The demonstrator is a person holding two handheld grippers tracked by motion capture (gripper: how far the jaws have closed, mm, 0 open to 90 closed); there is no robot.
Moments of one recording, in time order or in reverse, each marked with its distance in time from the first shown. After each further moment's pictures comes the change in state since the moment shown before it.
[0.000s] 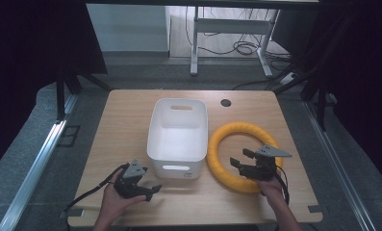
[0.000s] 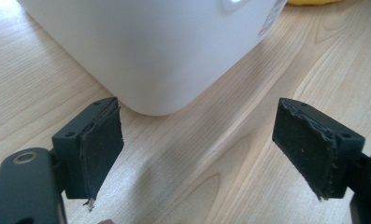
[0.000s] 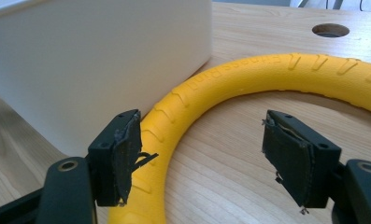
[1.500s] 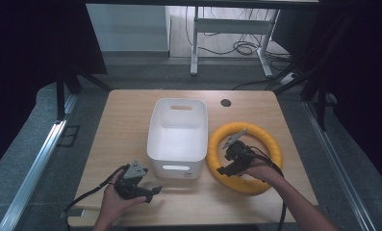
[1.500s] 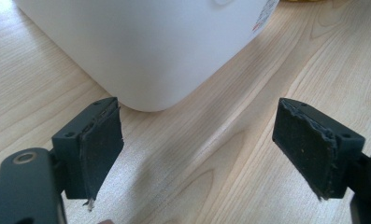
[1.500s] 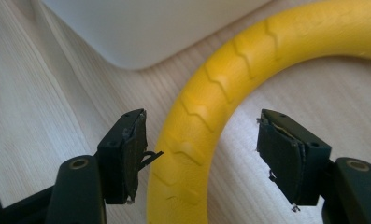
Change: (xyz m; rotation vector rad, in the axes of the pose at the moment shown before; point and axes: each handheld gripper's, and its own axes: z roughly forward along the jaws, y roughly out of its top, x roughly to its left) left arm -0.002 0.000 -0.001 0.004 -0.012 -0.006; right arm 0.036 0.053 0.054 0.643 0.182 -0.304
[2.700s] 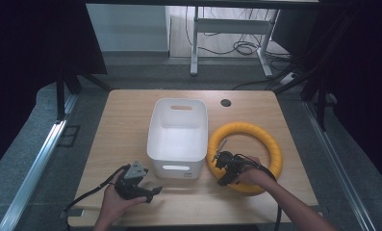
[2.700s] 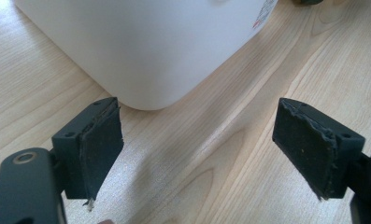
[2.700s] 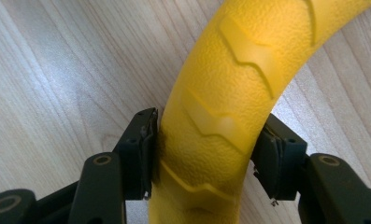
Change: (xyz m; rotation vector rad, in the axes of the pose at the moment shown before) left arm 0.000 0.000 0.001 0.007 -0.002 0.003; right arm 0.010 -0.003 0.044 0.273 -0.013 -0.073
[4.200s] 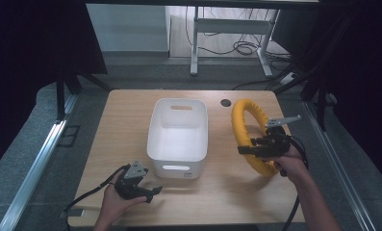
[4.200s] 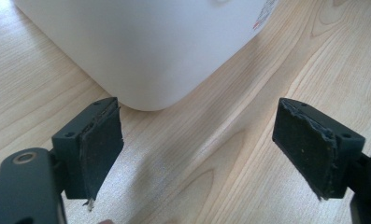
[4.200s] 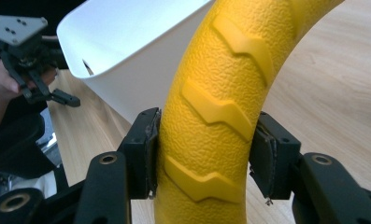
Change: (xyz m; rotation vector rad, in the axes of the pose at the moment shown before) left arm 0.000 0.000 0.000 -0.003 0.001 0.001; right arm -0.061 -0.077 -0.115 -0.733 0.205 0.270
